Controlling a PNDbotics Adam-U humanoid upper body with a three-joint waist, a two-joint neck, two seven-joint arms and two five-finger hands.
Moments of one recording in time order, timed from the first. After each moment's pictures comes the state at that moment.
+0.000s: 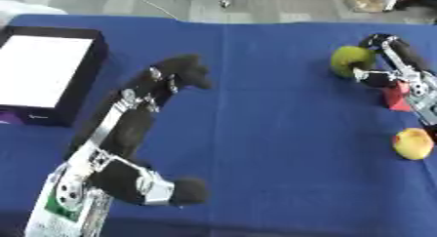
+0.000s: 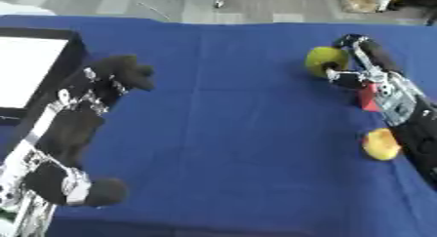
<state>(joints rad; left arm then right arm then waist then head) -0.30 0.05 -0.42 -1.98 0.00 -0.06 -0.29 -0.66 -0.67 0.15 -0.86 0.49 -0.37 -0.17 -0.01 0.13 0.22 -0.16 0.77</state>
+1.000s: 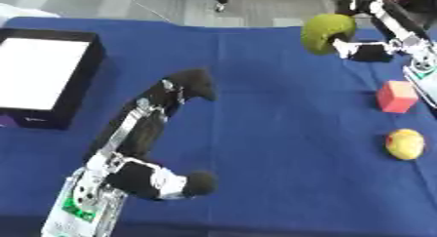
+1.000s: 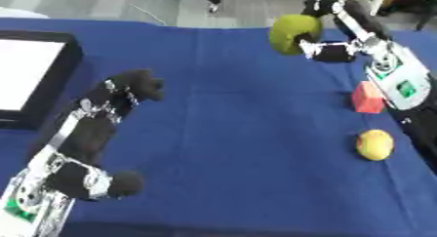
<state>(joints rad) -0.25 0.06 -0.42 -1.92 -0.02 -0.04 -0.26 -0.64 -0.70 0.24 -1.35 0.23 -0.42 0.02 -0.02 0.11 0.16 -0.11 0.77</state>
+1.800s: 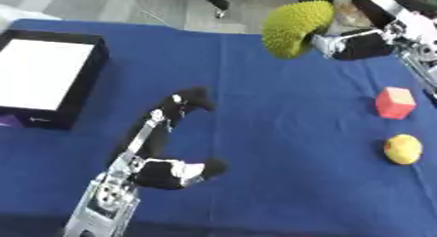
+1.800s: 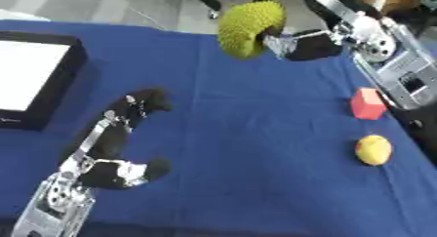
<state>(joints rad) -0.25 0.05 -0.42 -1.76 -0.08 -0.05 -0.14 -0.67 -0.71 0.33 -1.75 0.03 -0.36 0.20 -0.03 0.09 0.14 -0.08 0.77</state>
